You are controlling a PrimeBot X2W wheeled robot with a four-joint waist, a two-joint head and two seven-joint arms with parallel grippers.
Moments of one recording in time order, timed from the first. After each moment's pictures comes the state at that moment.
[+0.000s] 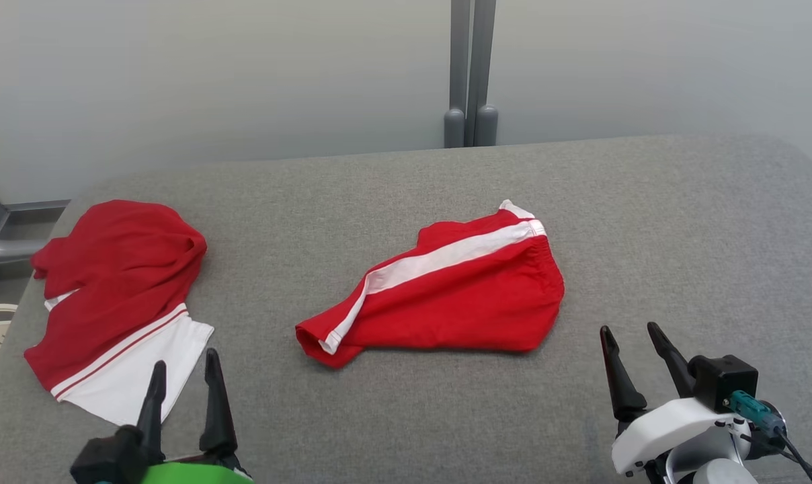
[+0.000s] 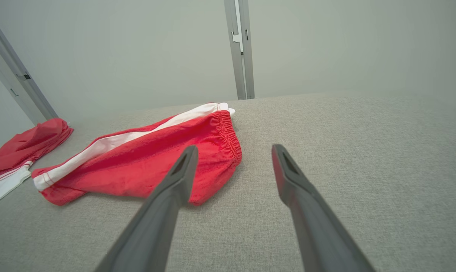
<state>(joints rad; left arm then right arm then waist) 0.08 0.07 -0.07 0.11 -0.43 0.03 -0.26 -0.03 -0.05 0.03 0.26 0.18 0.13 -0.18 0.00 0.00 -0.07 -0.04</state>
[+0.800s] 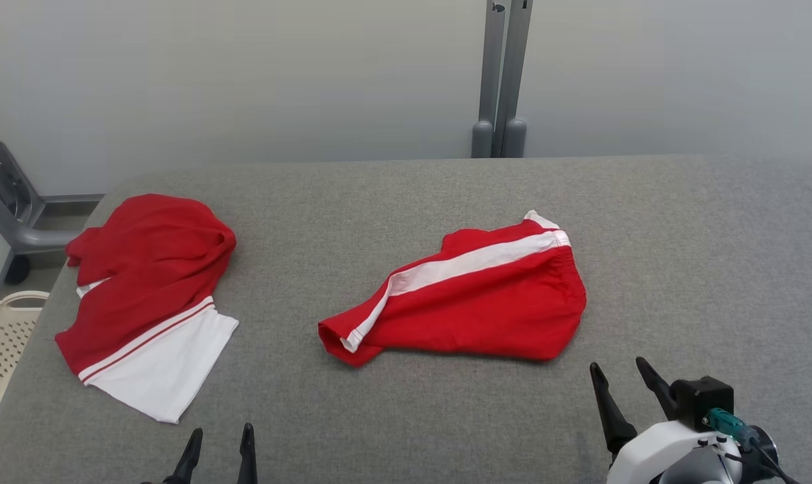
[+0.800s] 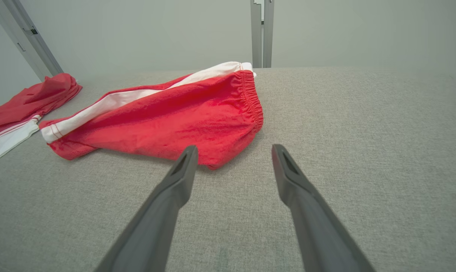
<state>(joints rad) 0.17 0.09 -0.12 0.25 -0.26 -0.05 -0.26 0.00 -0.05 0.05 0.33 0.14 0.13 -0.13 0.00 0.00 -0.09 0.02</state>
